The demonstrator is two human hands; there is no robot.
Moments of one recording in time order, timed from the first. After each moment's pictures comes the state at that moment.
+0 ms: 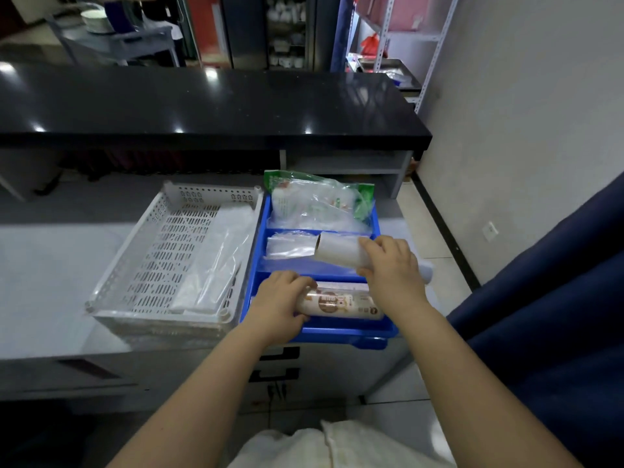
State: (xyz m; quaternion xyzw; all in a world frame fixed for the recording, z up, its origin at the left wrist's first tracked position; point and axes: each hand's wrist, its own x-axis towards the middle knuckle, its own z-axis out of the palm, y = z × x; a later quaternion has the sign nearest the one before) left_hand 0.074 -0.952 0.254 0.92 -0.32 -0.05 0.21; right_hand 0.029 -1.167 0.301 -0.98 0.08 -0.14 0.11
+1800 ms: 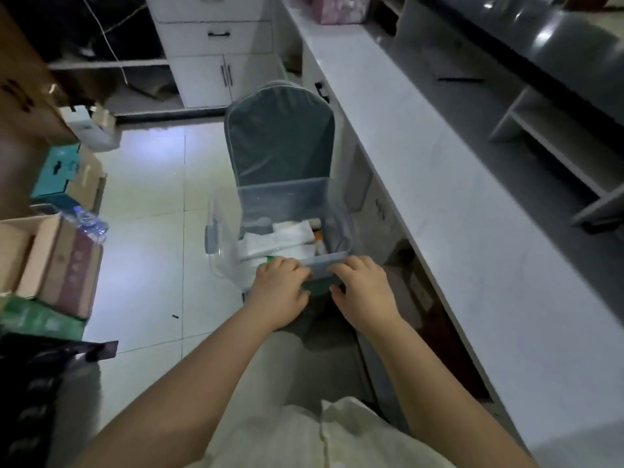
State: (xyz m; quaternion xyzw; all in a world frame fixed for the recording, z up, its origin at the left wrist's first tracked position) left_hand -0.114 -0.284 0.213 0.93 0.36 0.03 0.12; right_hand 0.039 -0.384 0.239 -0.76 -0.64 0.04 0.14
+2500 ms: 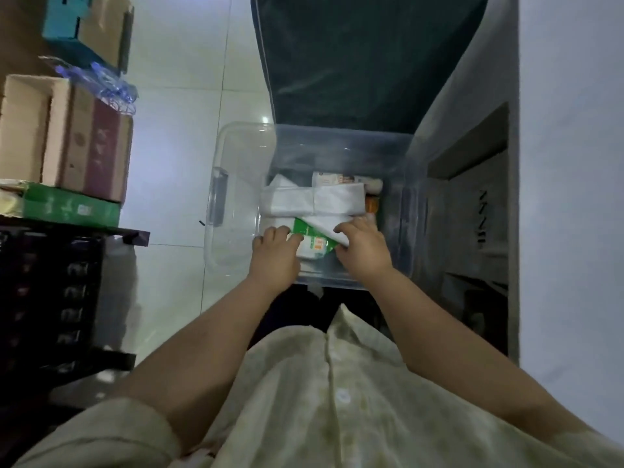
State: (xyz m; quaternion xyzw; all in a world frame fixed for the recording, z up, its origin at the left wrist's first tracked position) left_hand -0.041 -0.077 0.023 0.79 0.56 -0.14 0.22; right_hand 0.146 -0.092 0.036 -0.71 -0.62 0.34 0.06
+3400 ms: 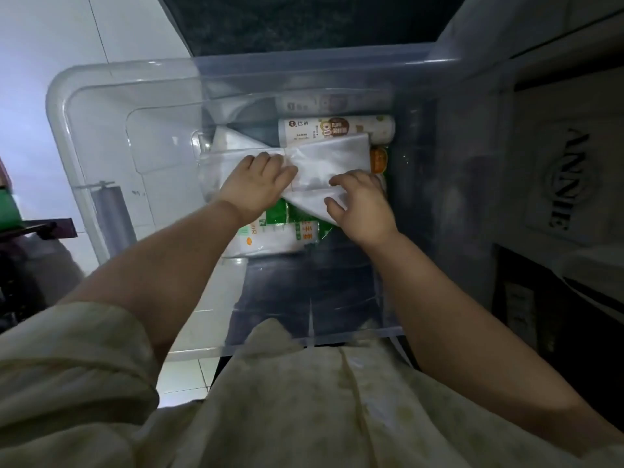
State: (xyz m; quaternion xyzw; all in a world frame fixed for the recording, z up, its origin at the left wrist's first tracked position) left_hand -0.031 0.093 -0.192 0.94 0.24 -0.22 0.13; right_hand 0.161 -0.007 -0.134 -0.77 -0.49 0.40 0.06
